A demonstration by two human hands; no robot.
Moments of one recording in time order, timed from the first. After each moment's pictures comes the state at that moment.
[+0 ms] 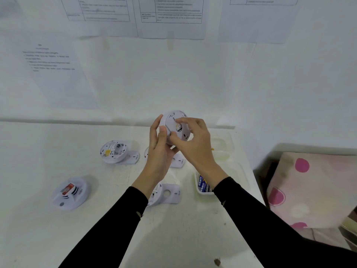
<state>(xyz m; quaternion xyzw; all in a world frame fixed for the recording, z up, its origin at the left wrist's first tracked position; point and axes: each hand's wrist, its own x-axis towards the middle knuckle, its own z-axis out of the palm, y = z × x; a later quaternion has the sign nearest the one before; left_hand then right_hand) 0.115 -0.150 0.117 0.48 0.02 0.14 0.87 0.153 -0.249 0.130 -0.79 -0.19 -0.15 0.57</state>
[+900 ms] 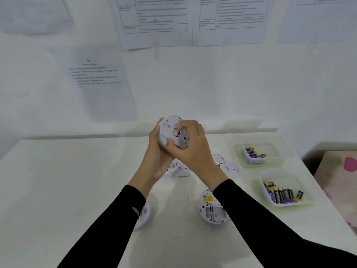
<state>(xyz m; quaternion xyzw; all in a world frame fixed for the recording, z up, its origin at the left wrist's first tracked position) 0.120 0.065 0.122 0.43 0.07 0.01 0.90 0.141 -0.052 0.126 -0.80 -0.25 -0.23 0.50</state>
